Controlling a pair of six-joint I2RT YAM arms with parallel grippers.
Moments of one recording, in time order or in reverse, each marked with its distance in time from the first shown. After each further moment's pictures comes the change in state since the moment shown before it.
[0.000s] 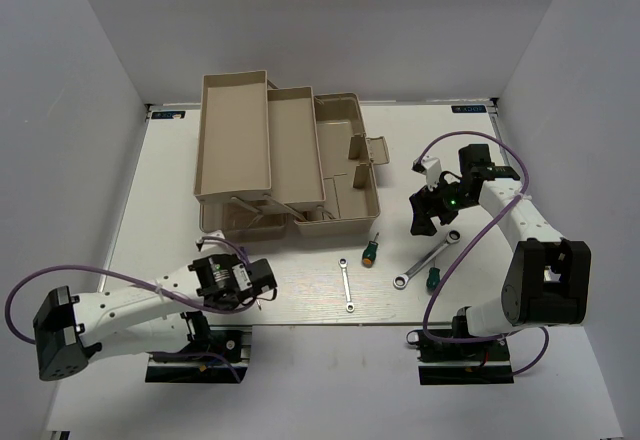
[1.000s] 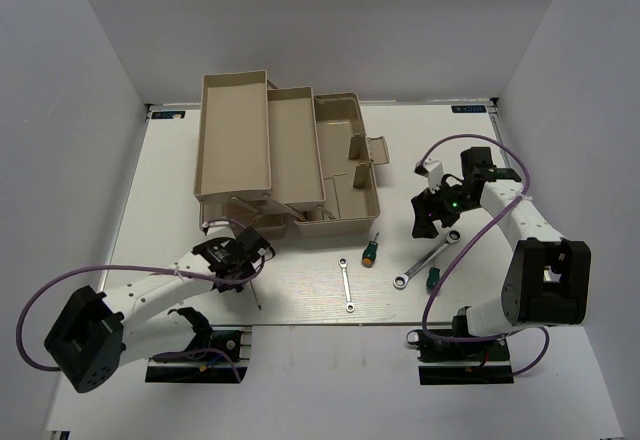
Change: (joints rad) left arm 0.380 0.128 -0.111 0.472 0.078 0.417; right arm -0.014 0.000 -0.019 -0.008 -0.006 0.000
